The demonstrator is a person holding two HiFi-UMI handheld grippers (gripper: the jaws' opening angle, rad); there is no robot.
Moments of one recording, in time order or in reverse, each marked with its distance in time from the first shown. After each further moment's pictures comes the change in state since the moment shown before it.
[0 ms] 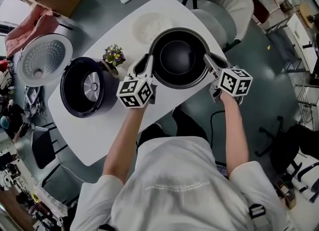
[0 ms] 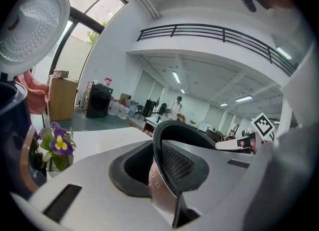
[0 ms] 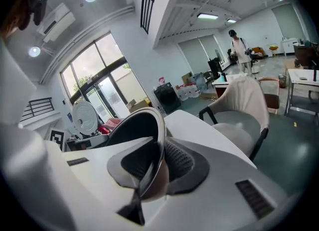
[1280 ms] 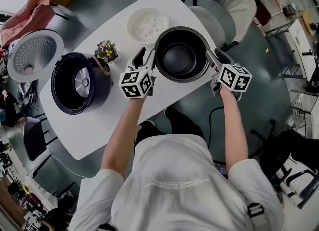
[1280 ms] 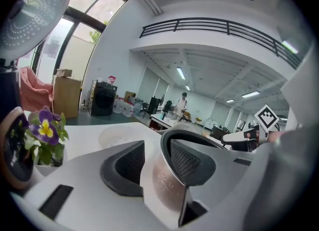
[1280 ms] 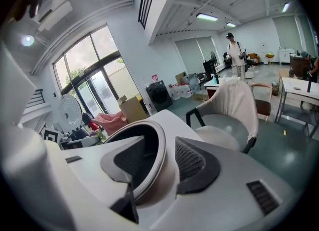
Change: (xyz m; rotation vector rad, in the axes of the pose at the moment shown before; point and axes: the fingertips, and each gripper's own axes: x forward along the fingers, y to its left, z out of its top) left arm 0.046 0.010 -0.034 0.007 0.031 0.065; right arm 0.012 -0.071 0.007 -0.035 0.032 -0.102
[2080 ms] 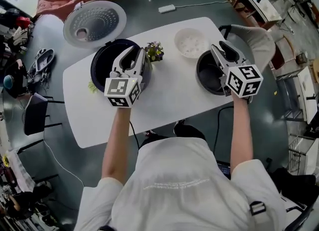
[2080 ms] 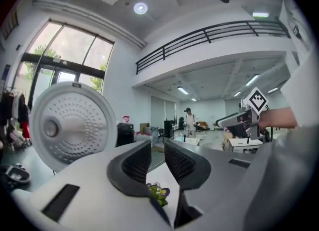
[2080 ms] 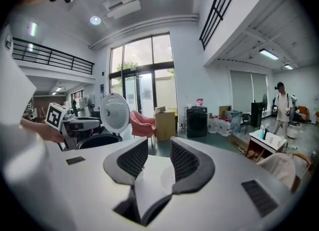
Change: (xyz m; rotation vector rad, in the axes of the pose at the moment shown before) left arm -0.215 0.095 0.167 0.289 -0.295 0.198; right arm -0.004 0.261 0.113 -0.545 -0.177 0.293
